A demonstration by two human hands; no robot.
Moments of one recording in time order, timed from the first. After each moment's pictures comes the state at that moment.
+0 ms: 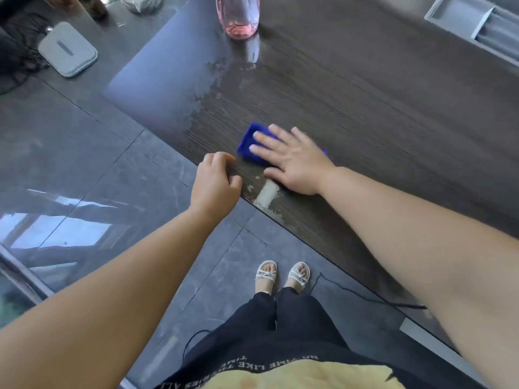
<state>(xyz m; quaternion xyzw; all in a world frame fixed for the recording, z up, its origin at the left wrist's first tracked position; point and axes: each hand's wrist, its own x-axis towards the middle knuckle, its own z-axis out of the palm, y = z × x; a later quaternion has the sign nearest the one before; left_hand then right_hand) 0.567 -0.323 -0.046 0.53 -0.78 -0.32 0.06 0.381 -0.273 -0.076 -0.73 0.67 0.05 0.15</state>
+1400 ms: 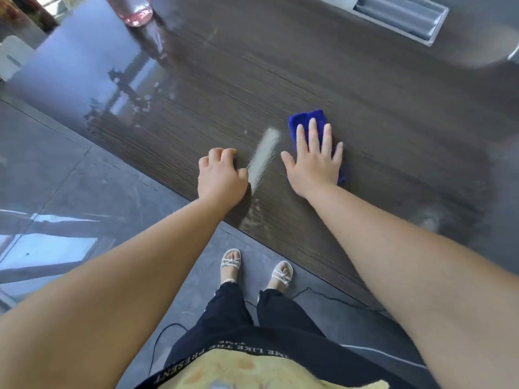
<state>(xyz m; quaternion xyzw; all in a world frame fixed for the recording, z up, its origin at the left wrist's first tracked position) 0.428 -0.166 -0.039 0.52 -0.80 -0.28 -0.04 0.285 -0.079 -0.076 -0.42 0.90 0.01 0.14</state>
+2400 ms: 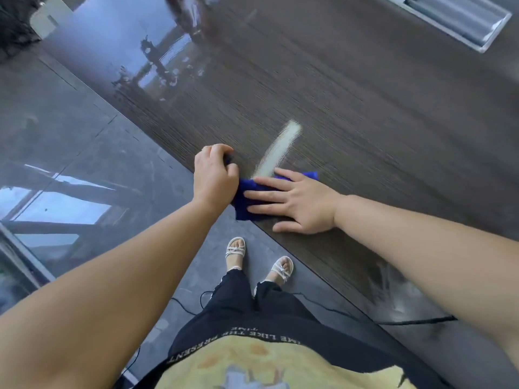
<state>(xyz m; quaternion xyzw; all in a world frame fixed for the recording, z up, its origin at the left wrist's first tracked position) 0.467 -0.160 -0.049 0.58 -0.75 -0.30 0.10 0.298 -0.062 -0.084 -0.89 0.43 0.04 0.11</state>
